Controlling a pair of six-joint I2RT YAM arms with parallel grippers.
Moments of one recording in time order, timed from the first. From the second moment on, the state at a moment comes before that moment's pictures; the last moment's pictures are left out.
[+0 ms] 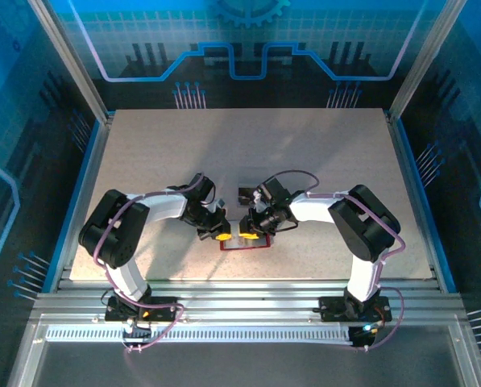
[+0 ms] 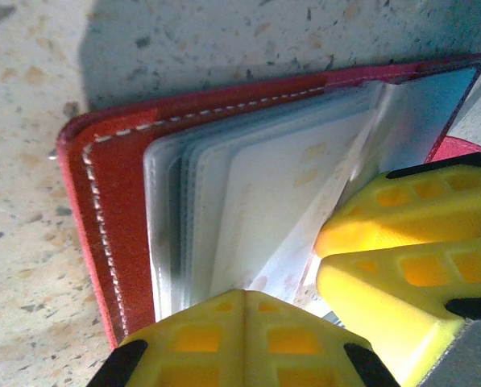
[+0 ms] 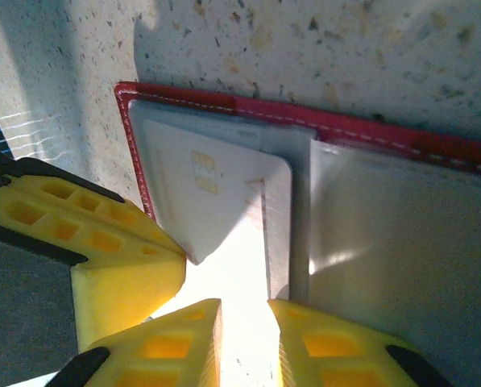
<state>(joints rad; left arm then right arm) -0.43 1.74 0.87 -0.46 0.70 -0.72 0.65 1.85 0.94 -0.21 -0.66 0.79</state>
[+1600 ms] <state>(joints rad) -0.43 1.74 0.87 -0.47 0.70 -0.71 0.66 1.84 0.93 -0.21 -0.69 0.79</state>
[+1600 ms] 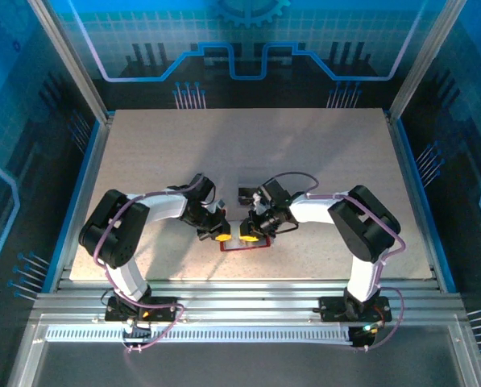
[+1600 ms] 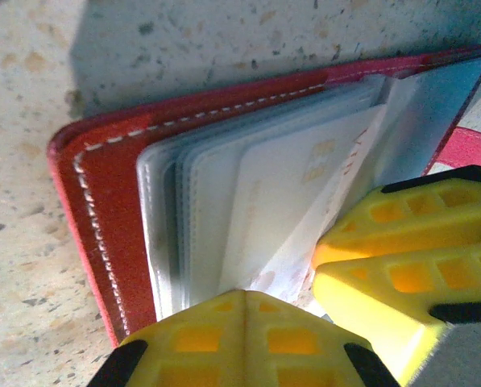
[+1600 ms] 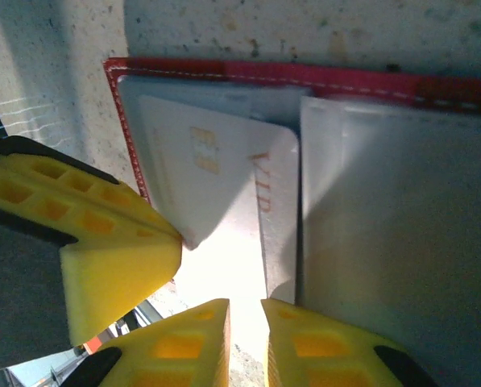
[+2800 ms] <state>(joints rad) -0.45 1.68 0.87 -0.50 0.71 -0.72 0.66 1.79 0.96 -0.34 -0.61 0.75</state>
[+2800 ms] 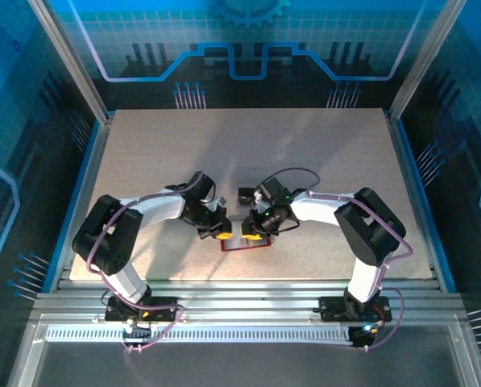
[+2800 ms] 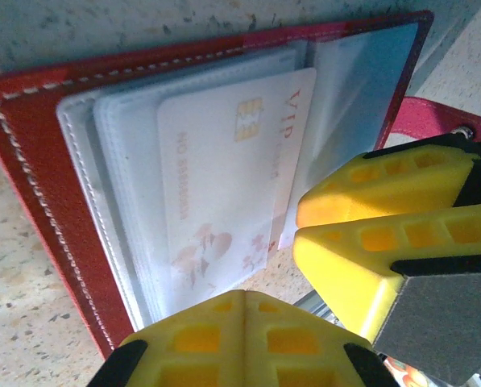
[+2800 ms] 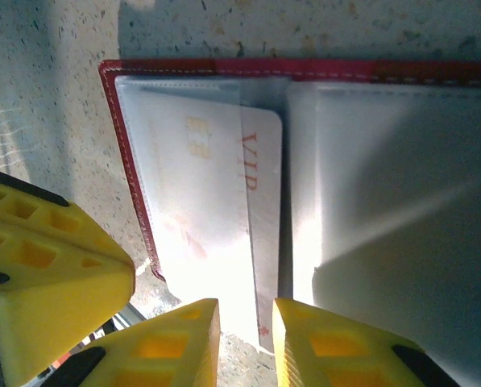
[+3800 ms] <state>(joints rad) -0.51 1.74 0.87 -0.55 0.70 -0.68 0.67 1.83 0.95 -0.28 -0.65 0.76</state>
